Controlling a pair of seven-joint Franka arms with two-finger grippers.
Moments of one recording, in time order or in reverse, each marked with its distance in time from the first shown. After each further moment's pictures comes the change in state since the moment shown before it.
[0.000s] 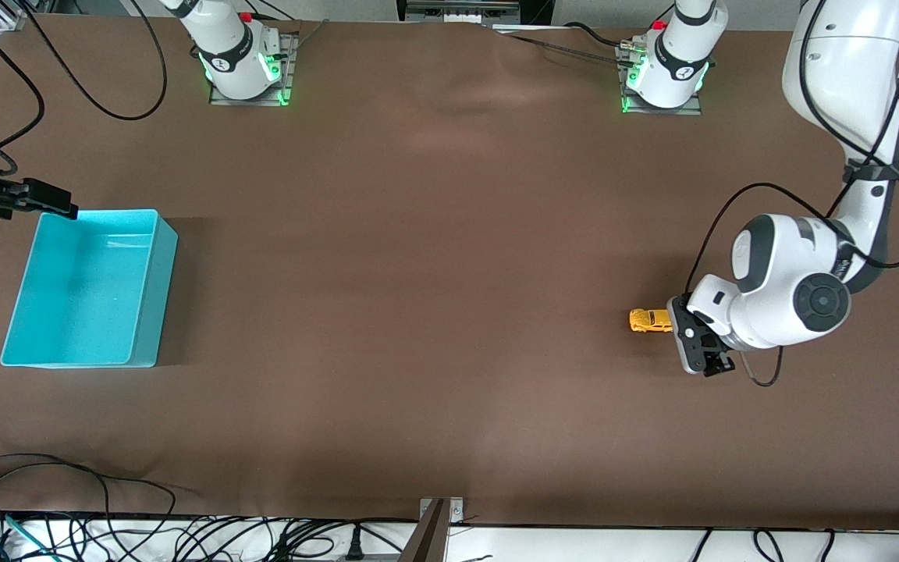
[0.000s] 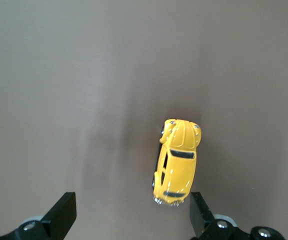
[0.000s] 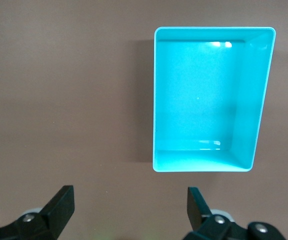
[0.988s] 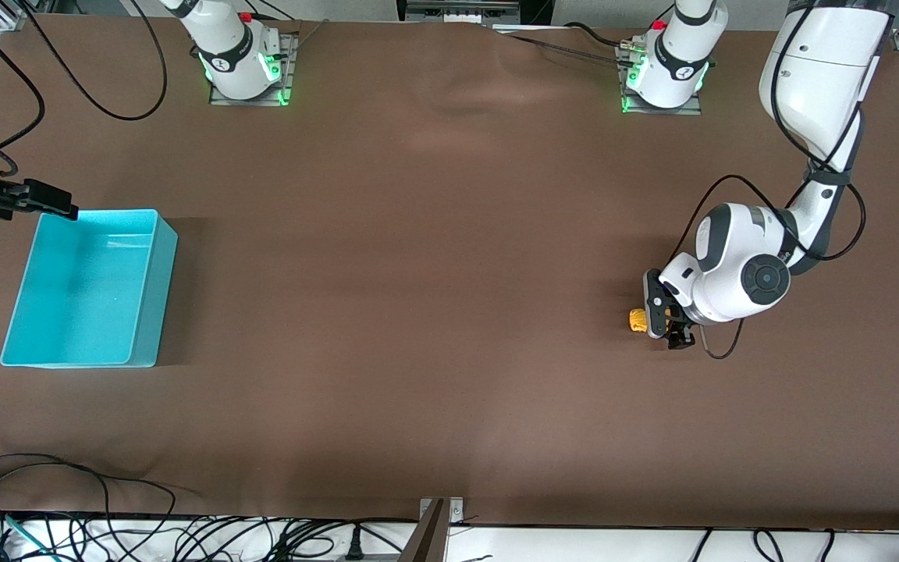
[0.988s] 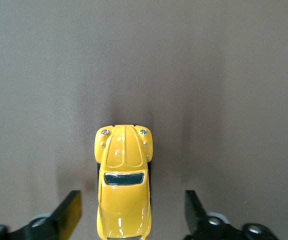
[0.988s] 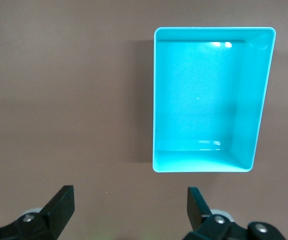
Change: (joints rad) left arm 0.005 -0.019 -0.020 -0.227 0.006 0.187 0.127; right arm -0.001 0.002 0.000 0.000 0.000 0.002 0.000
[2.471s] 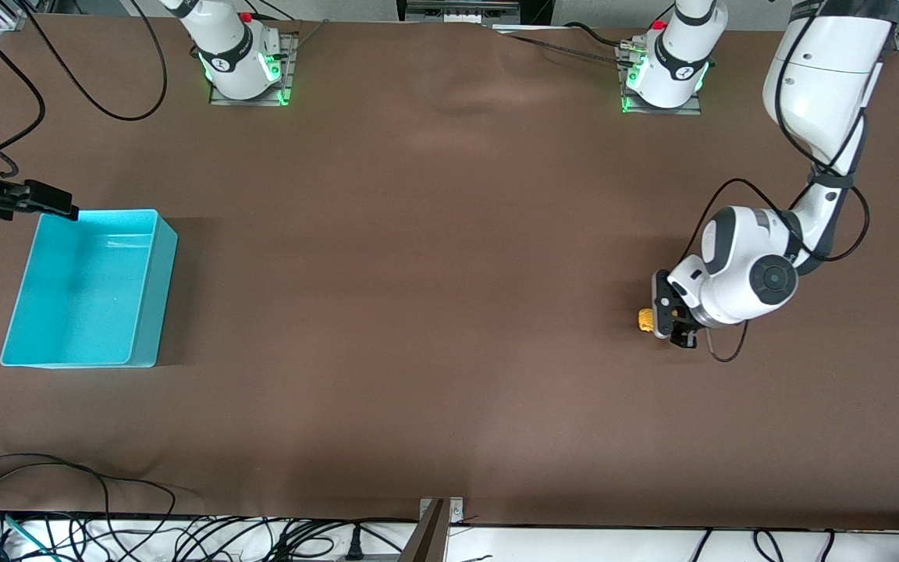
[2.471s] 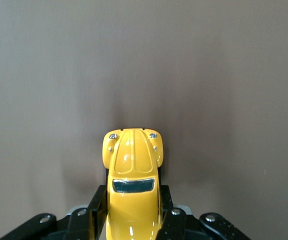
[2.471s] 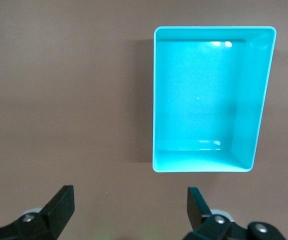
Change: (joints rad) left arm 0.053 0.017 0.015 -0.006 0.000 0.049 0.107; right arm 0.000 0.002 0.000 0.000 0.000 -0.002 0.000
